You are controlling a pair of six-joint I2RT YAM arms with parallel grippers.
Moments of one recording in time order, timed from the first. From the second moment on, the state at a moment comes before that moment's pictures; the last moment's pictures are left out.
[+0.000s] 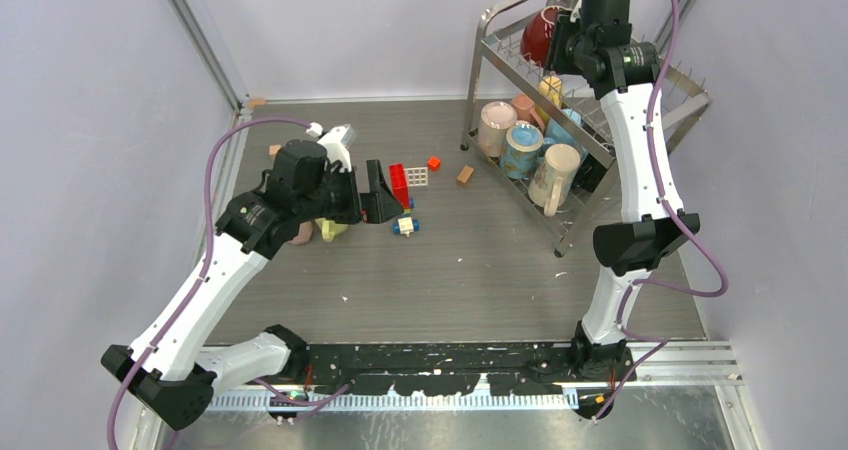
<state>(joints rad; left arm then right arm) -0.56 1.06 1.27 -0.79 0.20 -0.52 0.16 1.90 2.40 -0.96 0.14 0.15</state>
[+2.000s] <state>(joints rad) -0.57 1.04 1.33 -0.69 0.19 -0.62 0.38 1.62 2.31 -0.84 0.26 0.17</state>
